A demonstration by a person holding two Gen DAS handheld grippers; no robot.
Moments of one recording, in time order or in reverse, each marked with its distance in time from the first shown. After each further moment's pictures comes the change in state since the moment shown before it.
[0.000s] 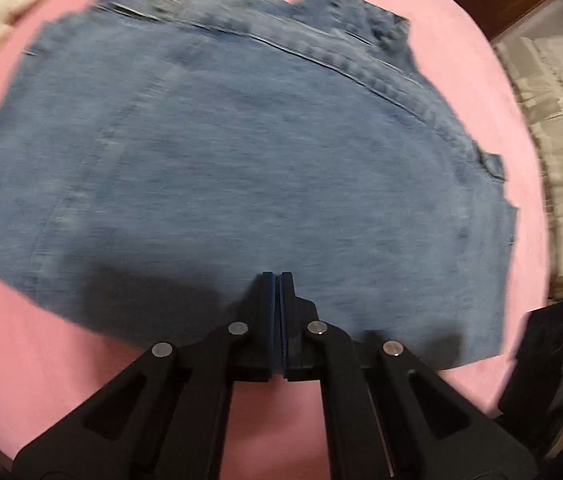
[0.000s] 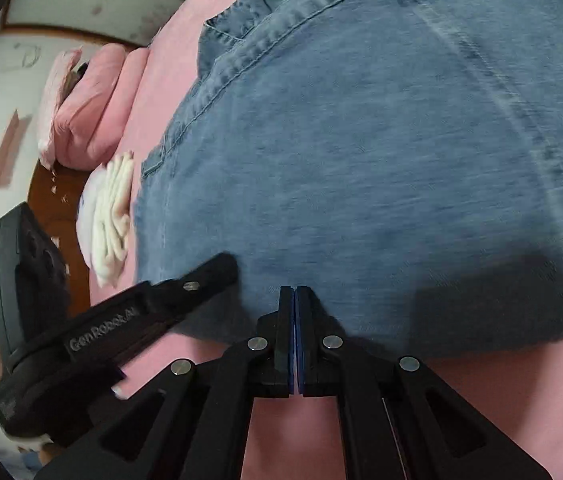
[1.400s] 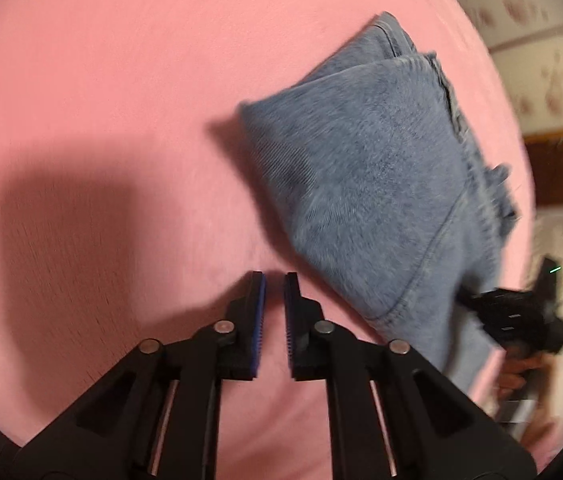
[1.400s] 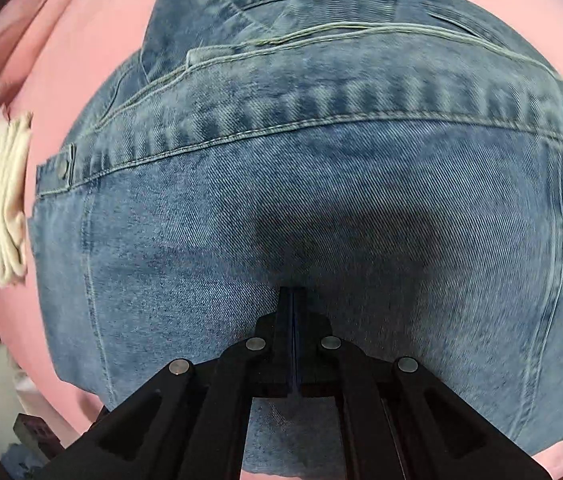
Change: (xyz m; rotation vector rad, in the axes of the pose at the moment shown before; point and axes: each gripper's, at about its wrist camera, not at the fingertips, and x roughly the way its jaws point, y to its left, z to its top) left arm -0.028 0.241 -0.057 -0.656 -0.031 -0.193; right arm 0.168 0.135 0.182 -0.114 0.252 -0.481
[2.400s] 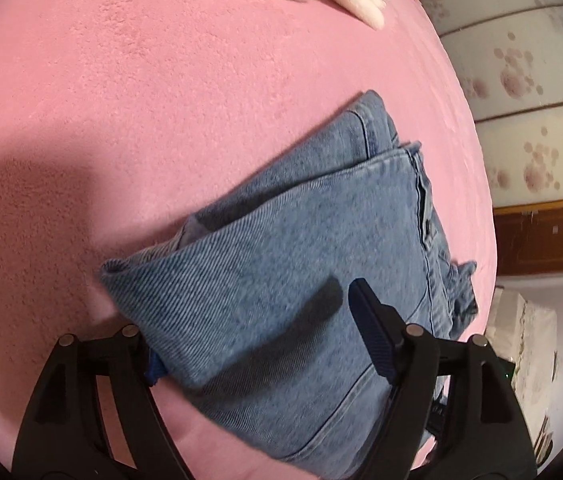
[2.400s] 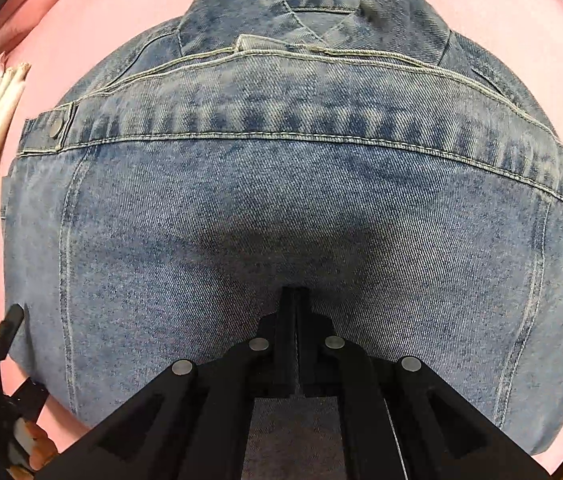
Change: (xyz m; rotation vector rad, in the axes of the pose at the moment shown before) left arm 0.042 -0.045 0.062 -0.119 -0.175 -0.091; right arm 0.042 0.104 0.017 -0.131 -0.065 -0.174
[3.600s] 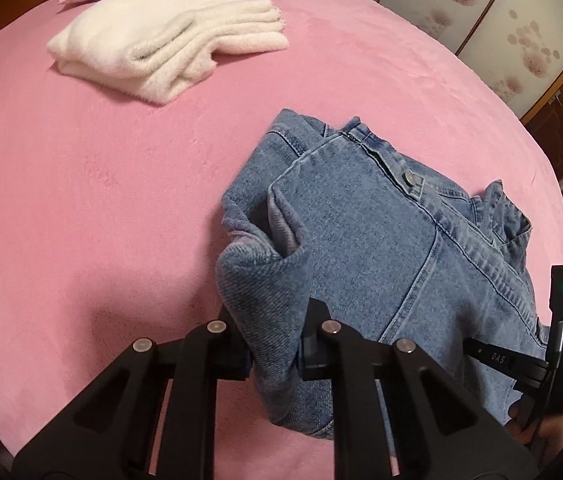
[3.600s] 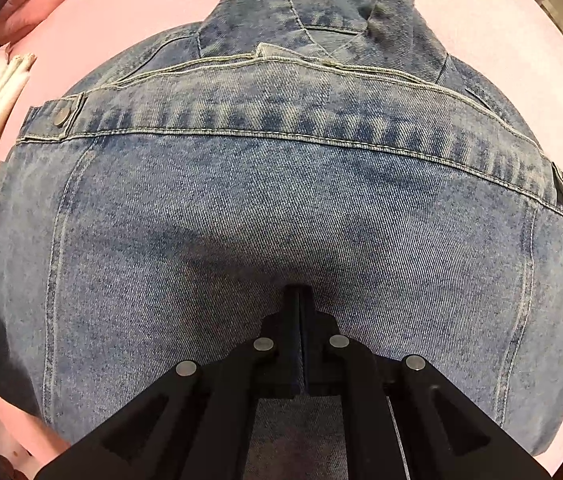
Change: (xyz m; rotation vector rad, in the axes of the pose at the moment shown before) left arm -0.033 -0.085 -0.047 0.487 -0.159 0.264; right arm -0.012 0.064 -0.037 -0.041 -0.097 -0.061
